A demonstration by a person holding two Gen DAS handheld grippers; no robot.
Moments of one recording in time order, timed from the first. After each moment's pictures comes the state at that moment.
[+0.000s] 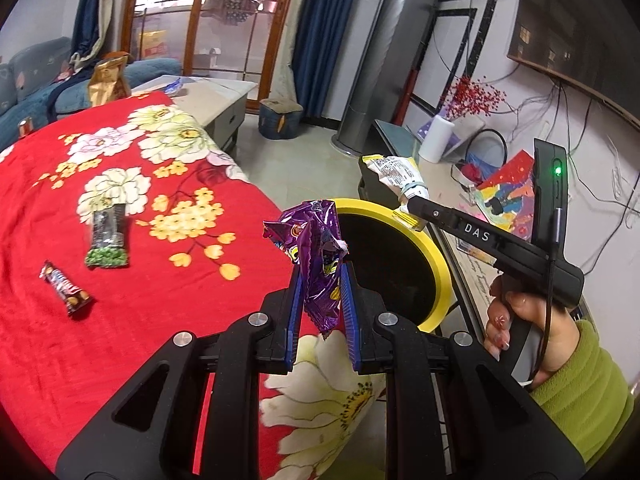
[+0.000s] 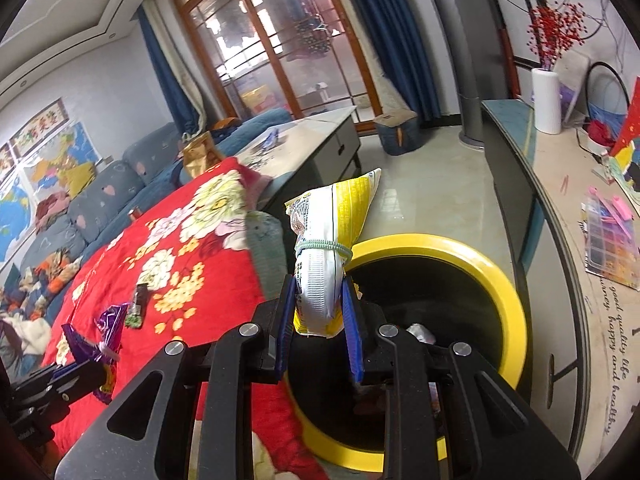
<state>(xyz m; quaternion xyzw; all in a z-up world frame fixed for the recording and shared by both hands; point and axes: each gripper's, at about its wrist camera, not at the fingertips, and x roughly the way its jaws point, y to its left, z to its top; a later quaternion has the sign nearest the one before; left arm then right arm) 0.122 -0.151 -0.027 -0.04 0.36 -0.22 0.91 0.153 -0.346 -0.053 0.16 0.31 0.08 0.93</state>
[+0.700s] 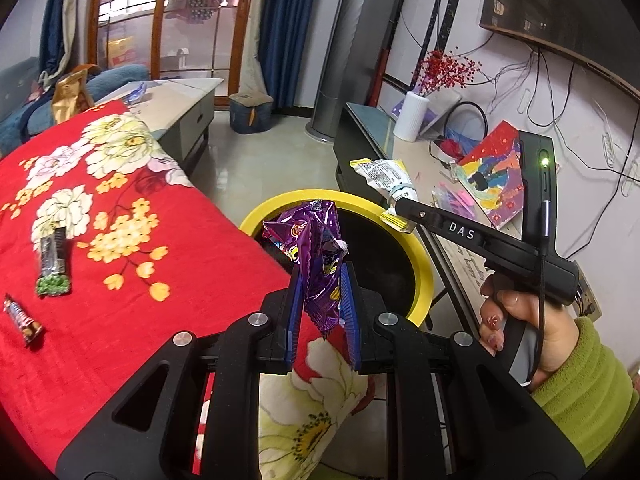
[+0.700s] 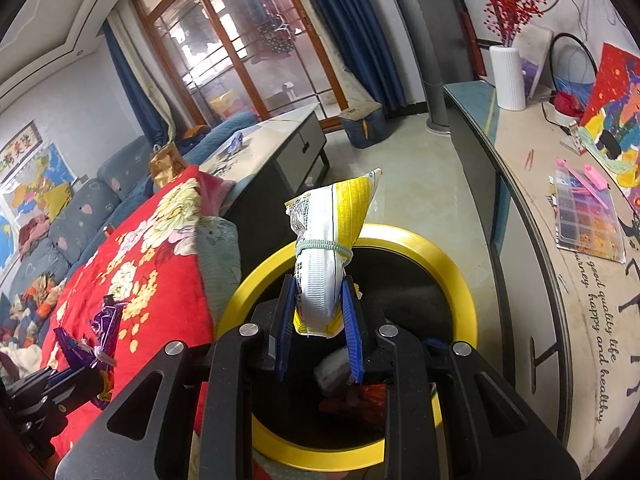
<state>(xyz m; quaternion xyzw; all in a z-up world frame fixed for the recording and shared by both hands) 0.139 -0.207 -0.040 0.00 0.36 -0.26 0.89 0.150 -0.398 -0.077 0.19 0.32 0.03 0.93</state>
